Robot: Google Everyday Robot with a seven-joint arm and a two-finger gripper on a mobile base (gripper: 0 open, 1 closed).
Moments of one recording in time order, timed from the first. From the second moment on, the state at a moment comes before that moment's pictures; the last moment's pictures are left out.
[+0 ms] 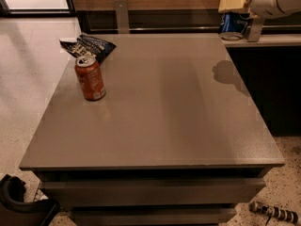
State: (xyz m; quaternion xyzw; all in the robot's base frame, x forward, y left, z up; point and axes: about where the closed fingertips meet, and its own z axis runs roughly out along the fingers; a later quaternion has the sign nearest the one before) arm 0.706 -0.233 1.005 -0.03 0.86 0.21 0.46
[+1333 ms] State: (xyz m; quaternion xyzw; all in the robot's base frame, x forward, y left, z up) arm 0.689 -0.142 0.998 -0.32 0.71 0.25 0.58
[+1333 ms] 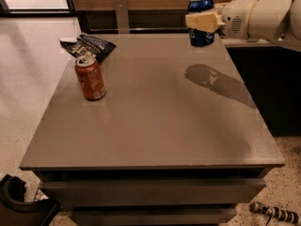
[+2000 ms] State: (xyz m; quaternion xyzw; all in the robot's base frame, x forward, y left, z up) arm 0.694 -0.130 0.996 -0.41 0.65 0.20 0.61
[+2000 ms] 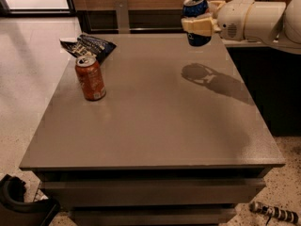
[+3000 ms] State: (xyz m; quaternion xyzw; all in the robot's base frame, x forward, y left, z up) arm 0.718 -0.112 0.943 -0.38 0.64 0.27 0.61
